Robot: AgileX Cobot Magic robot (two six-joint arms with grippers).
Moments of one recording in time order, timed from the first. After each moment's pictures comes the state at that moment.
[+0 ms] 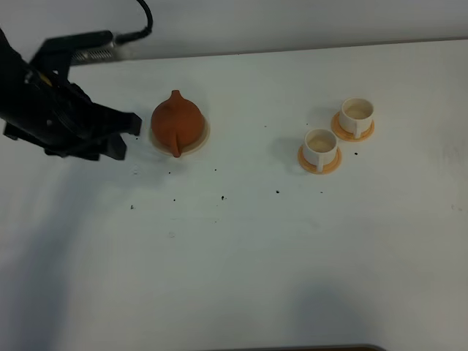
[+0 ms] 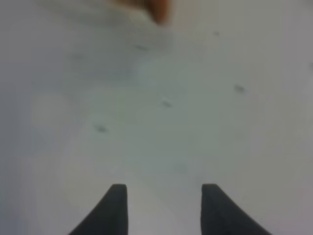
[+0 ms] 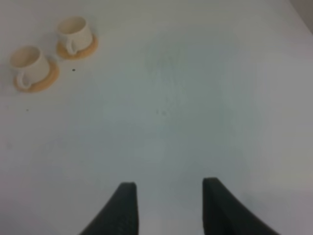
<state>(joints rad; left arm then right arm) -0.22 1.58 -1.23 -0.13 0.88 0.00 -0.09 0.01 -0.49 0.20 1.08 -0.21</state>
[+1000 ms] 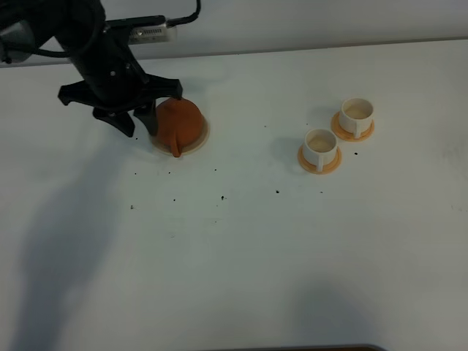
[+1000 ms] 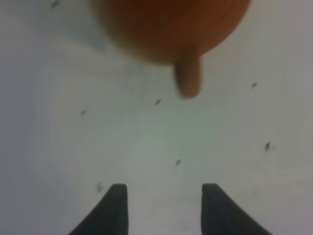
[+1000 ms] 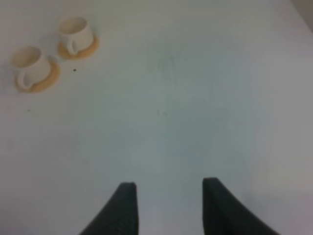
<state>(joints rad) -0.27 2.11 -1.81 -0.08 1.18 -0.10 -0.09 0.01 -0.49 0.20 1.08 -0.21</state>
